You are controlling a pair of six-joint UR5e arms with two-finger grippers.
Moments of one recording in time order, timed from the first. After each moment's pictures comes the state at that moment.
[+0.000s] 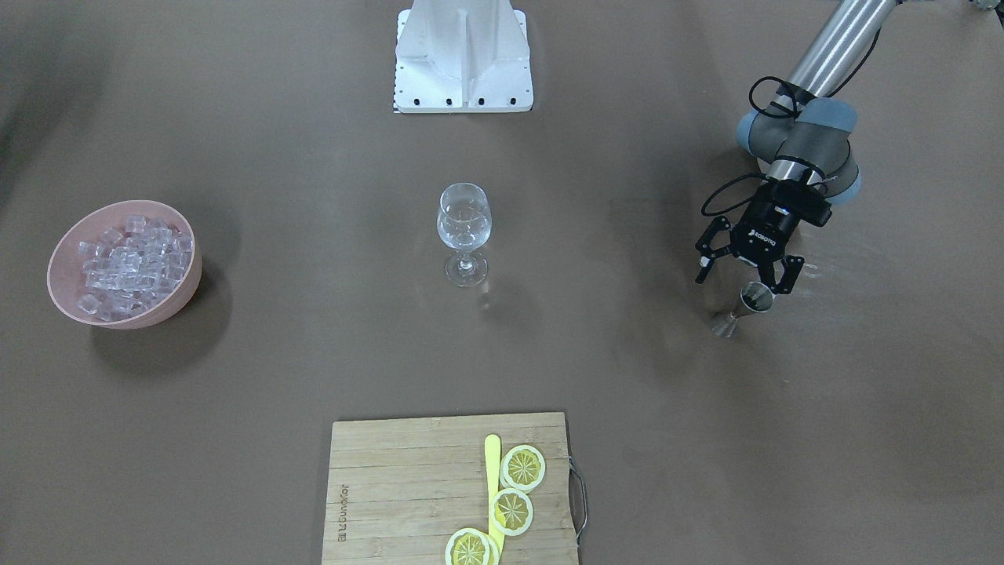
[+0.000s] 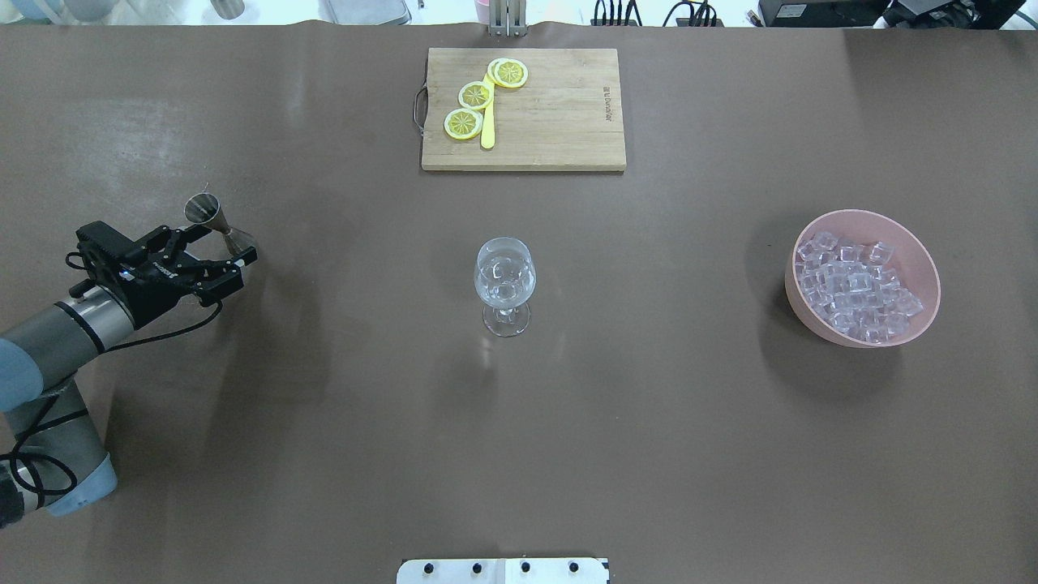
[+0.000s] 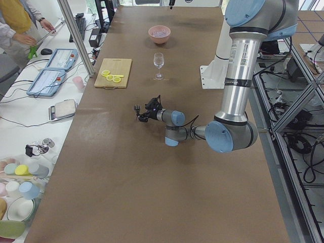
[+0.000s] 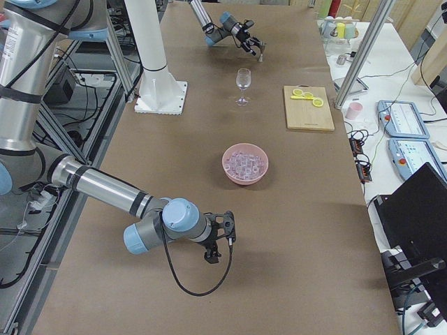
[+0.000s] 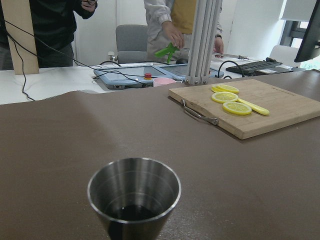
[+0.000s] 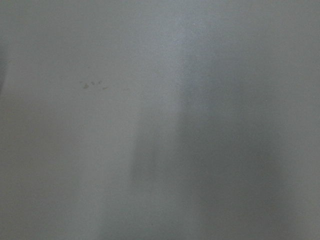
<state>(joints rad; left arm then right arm) -0.57 -1.73 -1.21 -3.42 -1.27 -0.70 1.55 -1.93 1.53 -0.71 2.39 0.21</state>
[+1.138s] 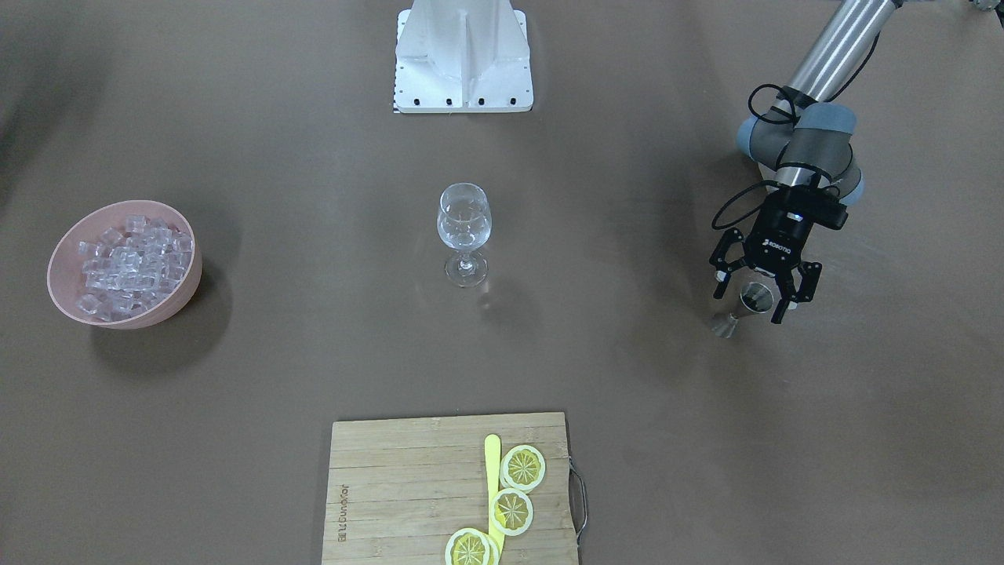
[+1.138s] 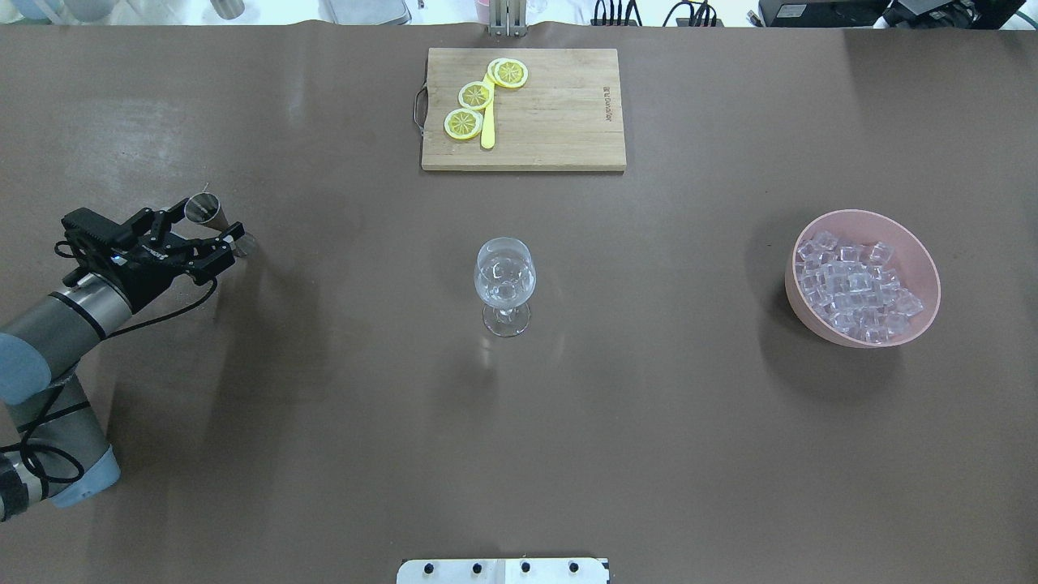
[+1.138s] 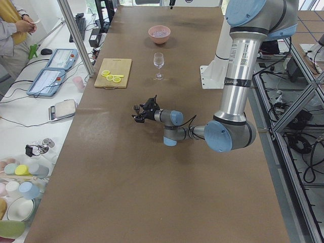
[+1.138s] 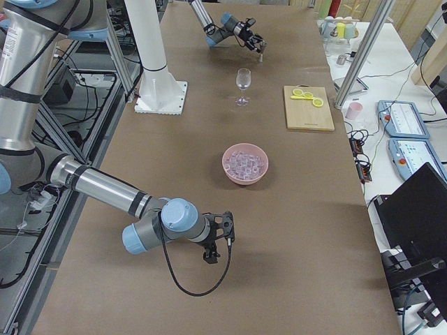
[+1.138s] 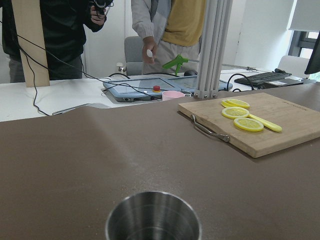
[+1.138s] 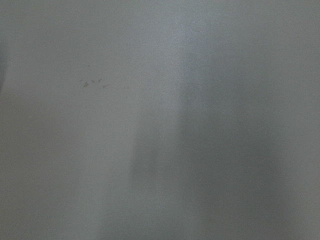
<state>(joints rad) -0.59 -1.75 -1.19 -3.40 -1.16 -0.70 1.55 -1.94 1.53 -0.71 2.39 0.21</state>
